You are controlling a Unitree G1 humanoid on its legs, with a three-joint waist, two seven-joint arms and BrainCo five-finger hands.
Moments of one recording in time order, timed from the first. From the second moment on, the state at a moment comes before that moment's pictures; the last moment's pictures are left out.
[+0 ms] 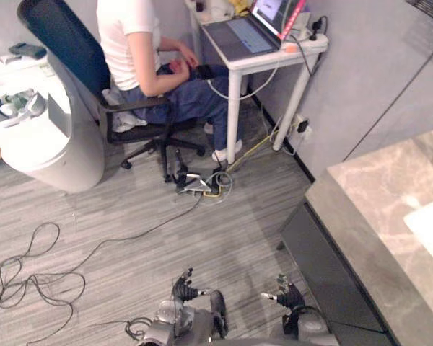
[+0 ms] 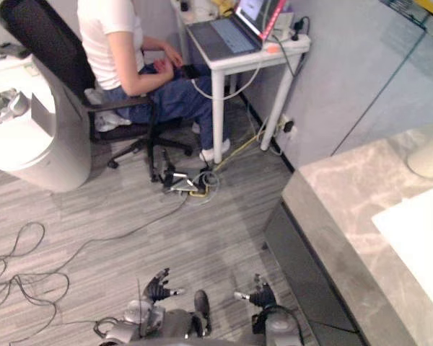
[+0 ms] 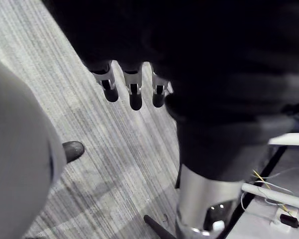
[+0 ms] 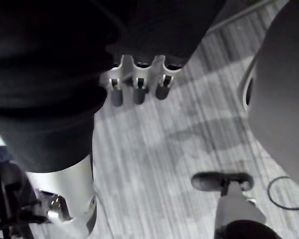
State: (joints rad) left arm 0.04 0.08 -0.20 0.88 -0.04 -0.08 0.07; right arm 0.02 -0.03 0.04 0.90 -0.01 -0.11 -0.02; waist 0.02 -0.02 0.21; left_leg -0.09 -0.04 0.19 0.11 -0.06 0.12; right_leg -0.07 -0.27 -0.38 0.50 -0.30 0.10
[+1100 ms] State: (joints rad) left arm 0.06 0.08 -0.15 0.94 -0.03 -0.10 0.07; right arm 0.04 0.00 0.03 0.86 0.00 -0.13 -0.01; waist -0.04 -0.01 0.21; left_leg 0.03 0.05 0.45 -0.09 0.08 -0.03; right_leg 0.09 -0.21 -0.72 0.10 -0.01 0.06
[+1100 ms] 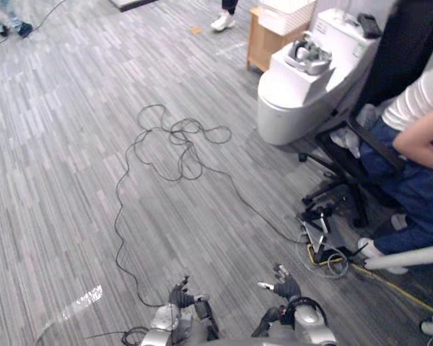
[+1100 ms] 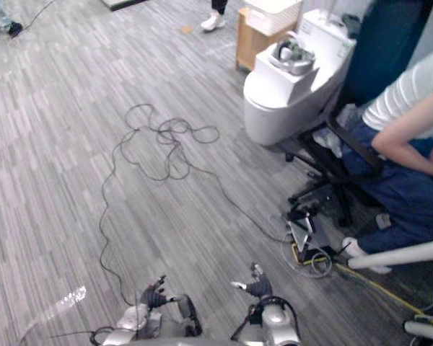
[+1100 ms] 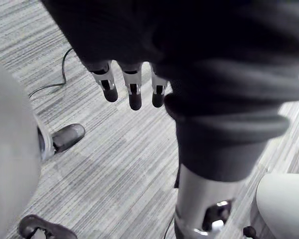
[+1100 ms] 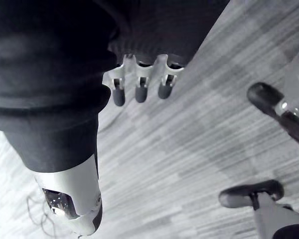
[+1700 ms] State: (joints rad) left arm 0.07 0.12 0.01 0.99 -0.03 -0.10 0.08; right arm 0.07 -0.02 0.05 0.88 0.00 -0.13 0.00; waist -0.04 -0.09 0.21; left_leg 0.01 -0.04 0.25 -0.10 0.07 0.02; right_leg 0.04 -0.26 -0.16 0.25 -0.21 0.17
